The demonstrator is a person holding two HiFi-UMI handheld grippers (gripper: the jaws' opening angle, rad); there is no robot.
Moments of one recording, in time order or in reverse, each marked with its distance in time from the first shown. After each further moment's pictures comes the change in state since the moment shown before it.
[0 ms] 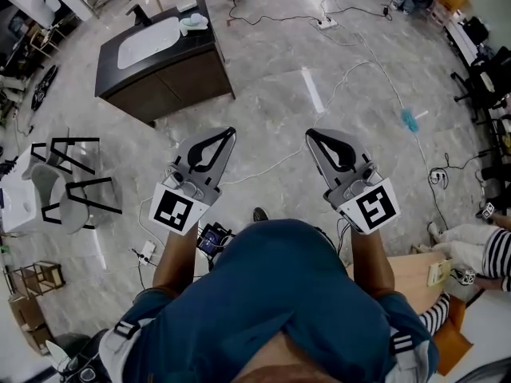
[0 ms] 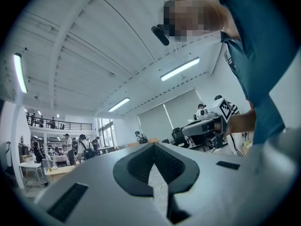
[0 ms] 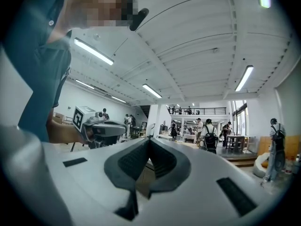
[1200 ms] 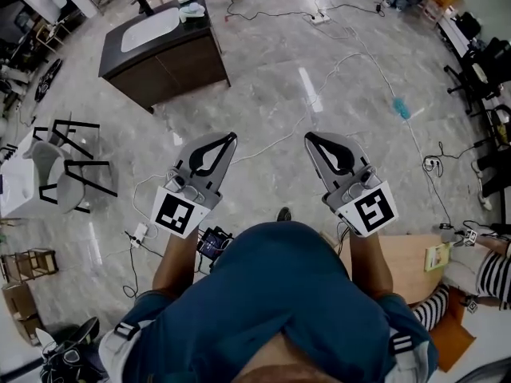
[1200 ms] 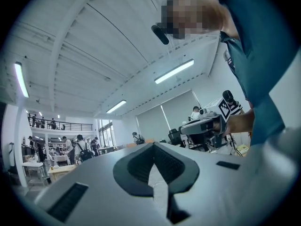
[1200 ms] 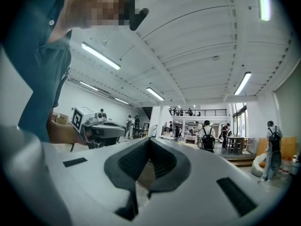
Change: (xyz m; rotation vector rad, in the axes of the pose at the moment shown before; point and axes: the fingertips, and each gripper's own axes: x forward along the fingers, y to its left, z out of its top) left arm -0.077 -0.170 0.048 0.000 0.002 0.005; right arm -0.159 0.098 0.033 -0.034 -0.026 0.014
